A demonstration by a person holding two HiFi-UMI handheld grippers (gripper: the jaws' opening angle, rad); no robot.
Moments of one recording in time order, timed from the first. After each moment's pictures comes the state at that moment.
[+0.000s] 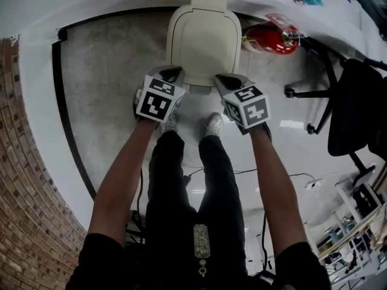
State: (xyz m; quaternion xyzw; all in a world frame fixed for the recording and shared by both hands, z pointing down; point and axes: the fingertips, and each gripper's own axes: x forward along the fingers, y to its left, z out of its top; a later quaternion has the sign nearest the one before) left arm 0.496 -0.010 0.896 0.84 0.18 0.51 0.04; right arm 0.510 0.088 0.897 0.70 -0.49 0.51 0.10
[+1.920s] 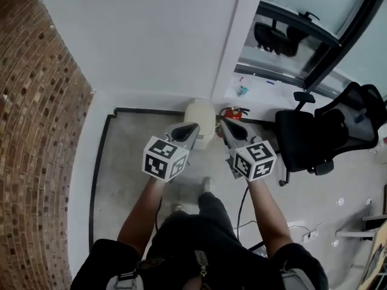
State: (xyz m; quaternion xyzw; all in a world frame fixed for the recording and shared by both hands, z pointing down) left arm 0.281 0.079 0.322 0.97 0.20 0.15 0.04; right arm 0.321 0.140 0.312 0.86 -0.50 0.11 0.02
